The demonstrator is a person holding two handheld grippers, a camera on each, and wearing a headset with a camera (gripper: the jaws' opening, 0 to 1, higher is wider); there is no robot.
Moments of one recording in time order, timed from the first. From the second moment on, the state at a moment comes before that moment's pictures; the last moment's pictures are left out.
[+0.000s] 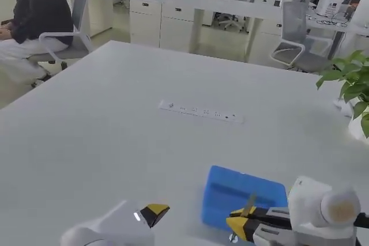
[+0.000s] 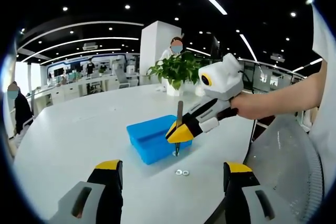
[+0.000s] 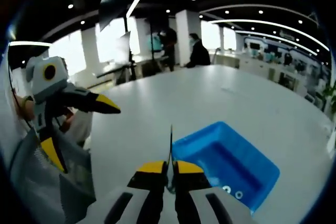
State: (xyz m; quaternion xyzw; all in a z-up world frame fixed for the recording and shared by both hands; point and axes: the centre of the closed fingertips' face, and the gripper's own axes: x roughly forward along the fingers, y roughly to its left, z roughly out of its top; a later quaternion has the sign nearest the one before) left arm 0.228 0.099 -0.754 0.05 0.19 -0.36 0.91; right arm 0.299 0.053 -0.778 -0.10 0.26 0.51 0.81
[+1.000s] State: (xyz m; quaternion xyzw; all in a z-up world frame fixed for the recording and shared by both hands) left arm 0.230 0.102 -0.751 0.04 0.18 -0.35 0.92; right arm 0.386 0.027 -0.779 -0.04 0.29 0.43 0.85
